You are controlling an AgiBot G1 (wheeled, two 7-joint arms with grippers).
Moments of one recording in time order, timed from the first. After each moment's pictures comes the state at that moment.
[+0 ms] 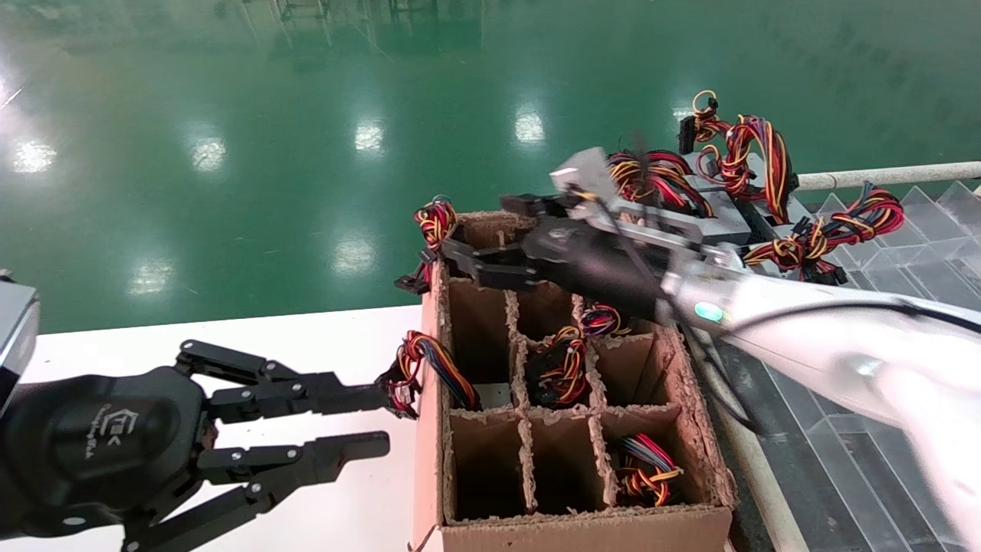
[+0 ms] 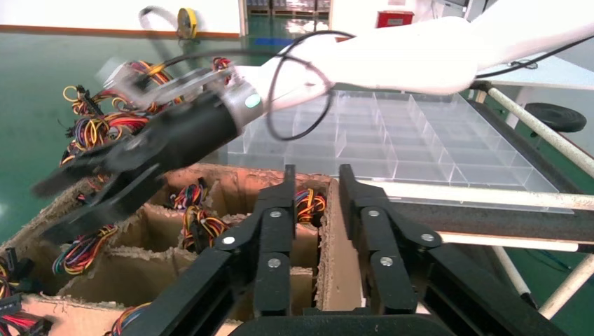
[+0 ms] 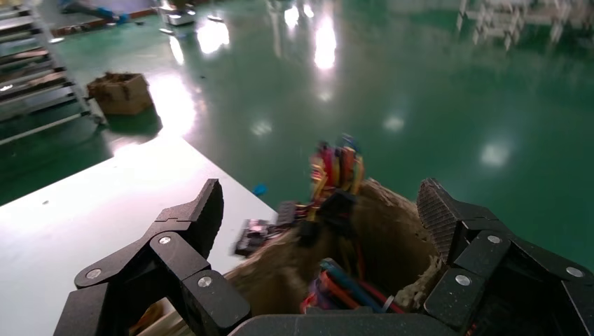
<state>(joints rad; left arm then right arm) -1.09 0.59 0.34 -1.27 0.70 1.47 -0.16 1.39 -1.16 -0.44 0.64 -1.13 -0.97 0.05</state>
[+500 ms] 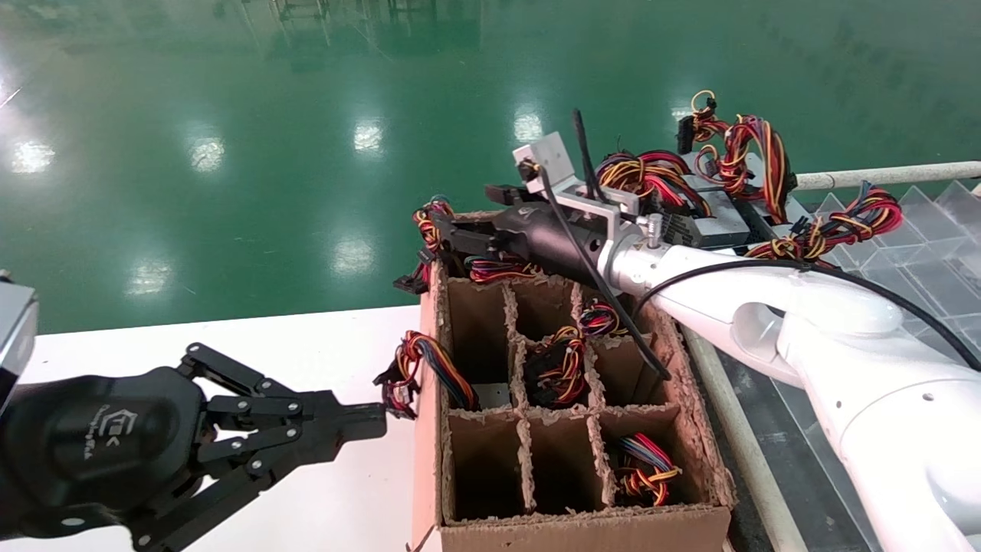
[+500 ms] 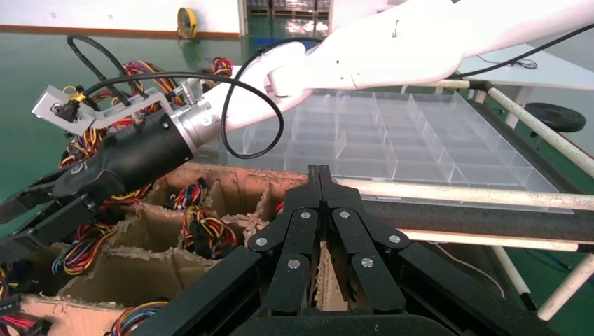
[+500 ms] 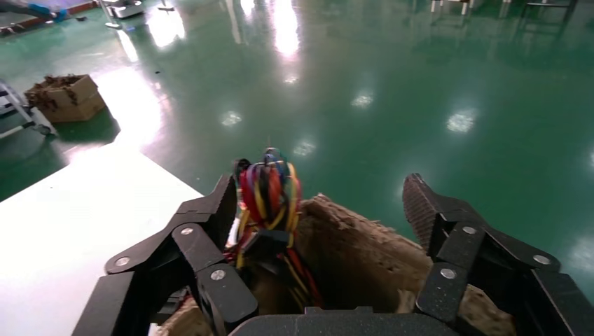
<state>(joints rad) -1.09 0.59 0.34 -1.27 0.70 1.47 -0.16 1.55 -1.35 -0.47 0.26 -1.13 -0.88 -0.08</state>
